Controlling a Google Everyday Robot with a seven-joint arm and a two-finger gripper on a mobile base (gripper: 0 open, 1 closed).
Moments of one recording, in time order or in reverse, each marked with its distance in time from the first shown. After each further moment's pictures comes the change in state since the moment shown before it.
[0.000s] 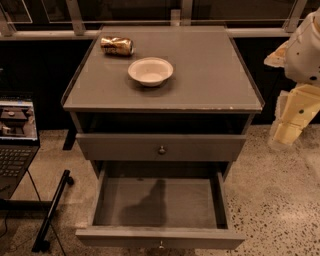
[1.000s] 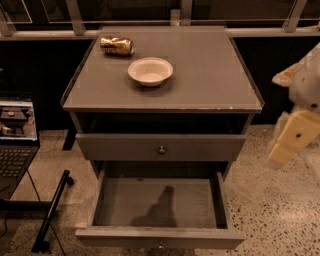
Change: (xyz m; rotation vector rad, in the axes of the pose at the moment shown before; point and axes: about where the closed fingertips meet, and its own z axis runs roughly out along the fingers) arm 0.014 0.019 0.020 0.024 -0.051 0.114
